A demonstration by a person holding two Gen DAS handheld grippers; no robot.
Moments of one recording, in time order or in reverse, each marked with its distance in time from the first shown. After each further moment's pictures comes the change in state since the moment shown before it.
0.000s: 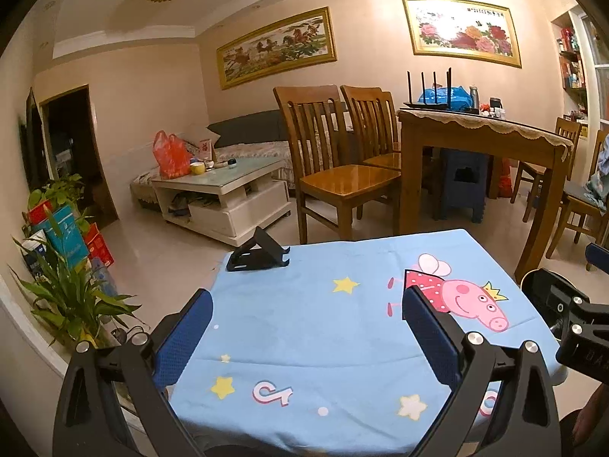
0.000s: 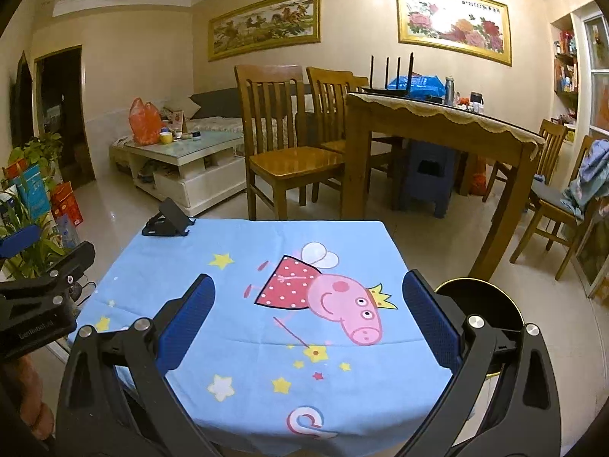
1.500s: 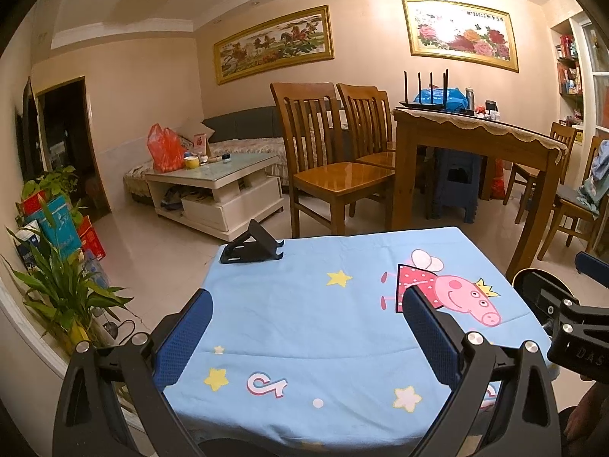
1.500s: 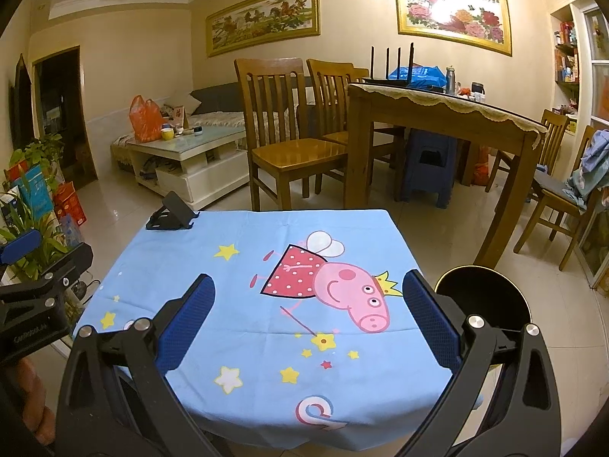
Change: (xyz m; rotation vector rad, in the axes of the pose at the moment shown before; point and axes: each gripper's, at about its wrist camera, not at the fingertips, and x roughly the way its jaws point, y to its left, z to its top) left arm -0.002 0.002 -0.006 -0.015 0.011 -0.036; right arm -0.008 -0.006 -0.012 0.015 0.027 0.013
